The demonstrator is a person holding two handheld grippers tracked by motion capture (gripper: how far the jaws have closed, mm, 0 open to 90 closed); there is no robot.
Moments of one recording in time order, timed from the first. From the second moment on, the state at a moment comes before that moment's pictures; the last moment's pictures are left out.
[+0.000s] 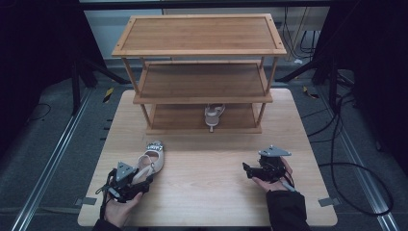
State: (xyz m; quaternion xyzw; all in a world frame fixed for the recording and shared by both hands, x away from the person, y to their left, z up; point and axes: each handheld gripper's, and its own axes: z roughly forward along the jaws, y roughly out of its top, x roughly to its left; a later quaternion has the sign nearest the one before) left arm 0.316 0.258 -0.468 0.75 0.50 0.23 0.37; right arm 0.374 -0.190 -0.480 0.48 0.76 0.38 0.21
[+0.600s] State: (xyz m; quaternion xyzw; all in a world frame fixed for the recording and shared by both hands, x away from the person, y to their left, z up) left arm 0.315 0.250 -0.484 0.76 0.51 0.22 0.33; right arm 0.374 -0.191 -0.480 0.48 0.76 0.38 0.21
